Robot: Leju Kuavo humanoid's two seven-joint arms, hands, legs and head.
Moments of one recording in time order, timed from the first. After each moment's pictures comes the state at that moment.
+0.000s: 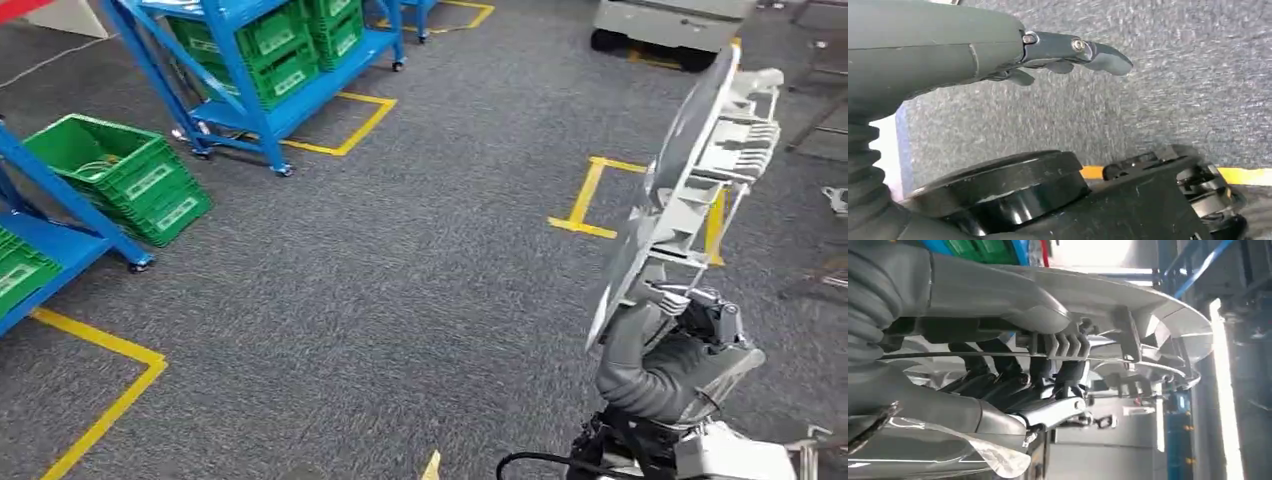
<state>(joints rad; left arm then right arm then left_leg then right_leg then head) -0.06 -0.22 0.49 -0.20 -0.97 0.21 -0.01 0.14 0.12 0.47 -2.05 0.53 -0.70 -0.42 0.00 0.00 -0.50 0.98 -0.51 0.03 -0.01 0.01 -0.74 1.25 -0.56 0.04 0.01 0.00</state>
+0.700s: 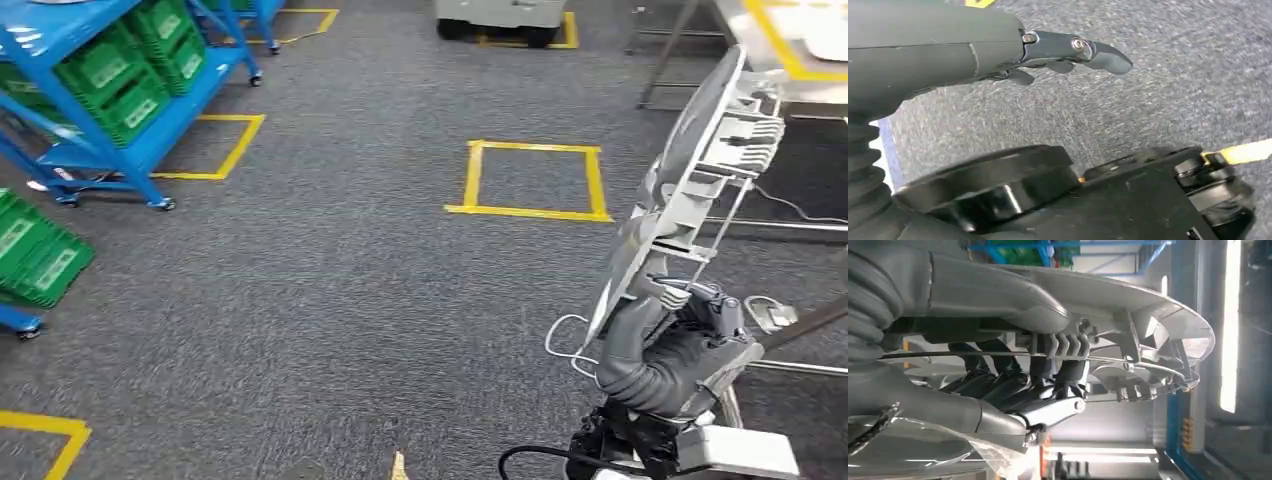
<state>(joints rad) -0.07 -0.22 0.49 -0.20 -0.96 0.21 -0.01 0.12 0.12 0.47 -2.04 0.51 -0.69 -0.41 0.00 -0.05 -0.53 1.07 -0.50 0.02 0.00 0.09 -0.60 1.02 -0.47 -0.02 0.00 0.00</state>
